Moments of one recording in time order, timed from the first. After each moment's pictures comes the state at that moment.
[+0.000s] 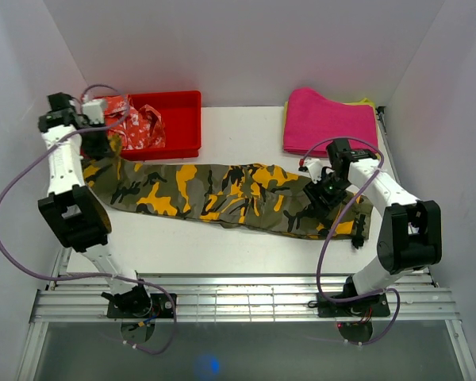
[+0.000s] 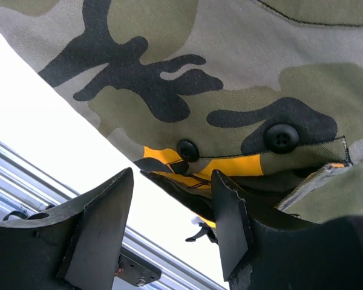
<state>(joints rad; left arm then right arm) 0.39 1.86 1.90 -1.08 0.36 0.31 0.20 1.57 1.16 -1.00 -0.27 -0.57</state>
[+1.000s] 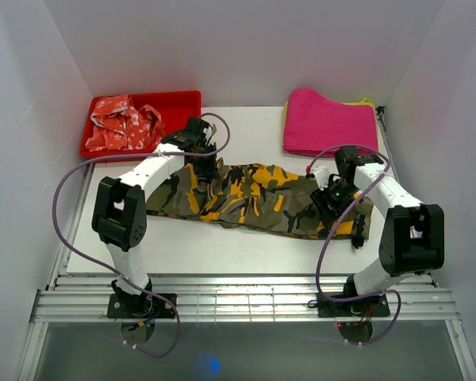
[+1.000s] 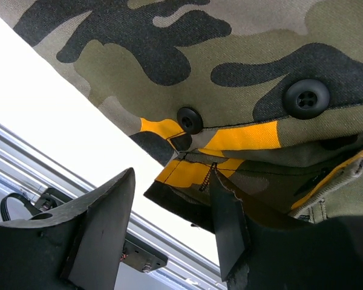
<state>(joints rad) -0.41 1.84 1.49 -0.66 0.19 -0.41 0.13 1.55 1.09 -1.03 -0.27 -0.61</state>
